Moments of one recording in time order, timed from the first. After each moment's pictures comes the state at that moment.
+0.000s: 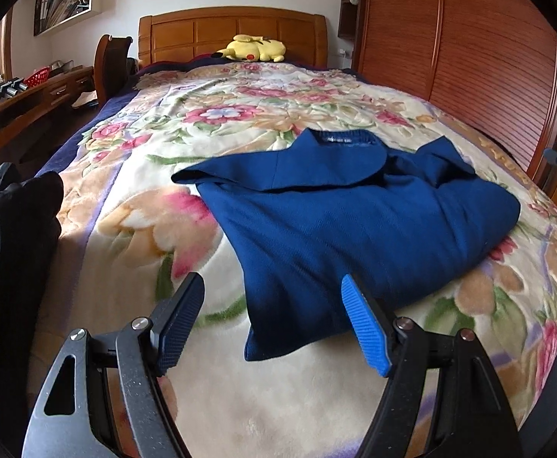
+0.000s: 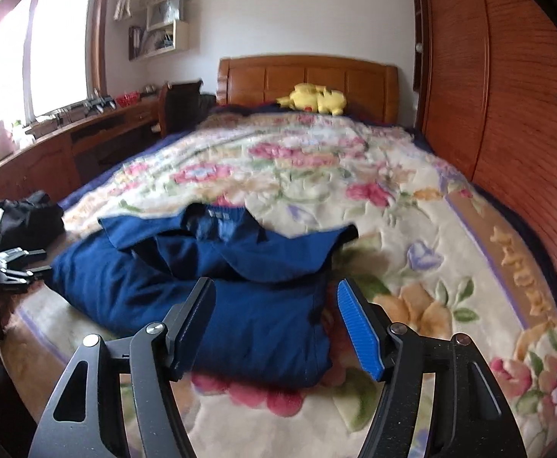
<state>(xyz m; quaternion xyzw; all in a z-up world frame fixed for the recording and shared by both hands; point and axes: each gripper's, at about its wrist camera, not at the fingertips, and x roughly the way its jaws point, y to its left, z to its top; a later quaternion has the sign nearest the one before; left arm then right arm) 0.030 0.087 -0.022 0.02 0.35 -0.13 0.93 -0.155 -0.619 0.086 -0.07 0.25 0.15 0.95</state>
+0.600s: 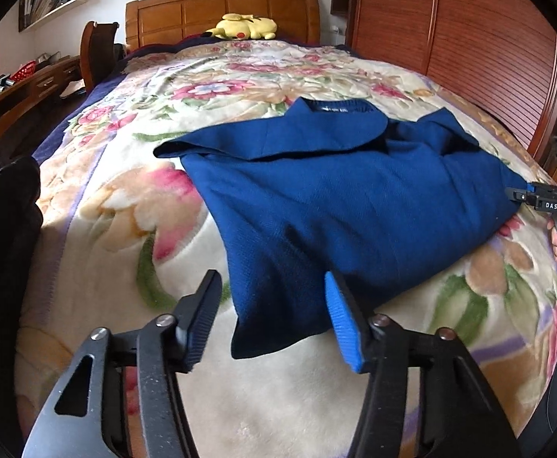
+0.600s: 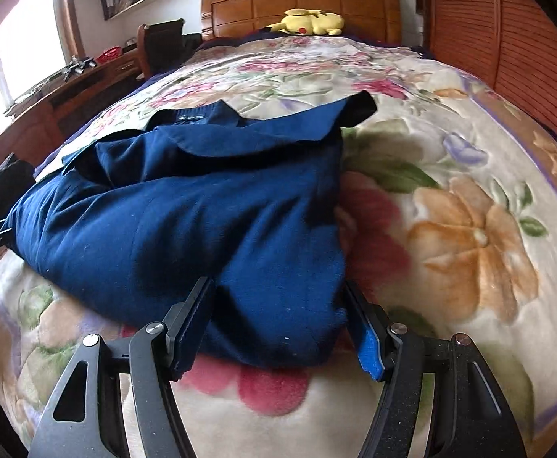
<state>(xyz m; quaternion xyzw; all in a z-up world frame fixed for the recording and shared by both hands) 0.041 0.078 -0.042 0.04 0.39 -0.15 0.91 -0.091 -0.616 -0.016 -0.04 0.37 0.16 0.92</state>
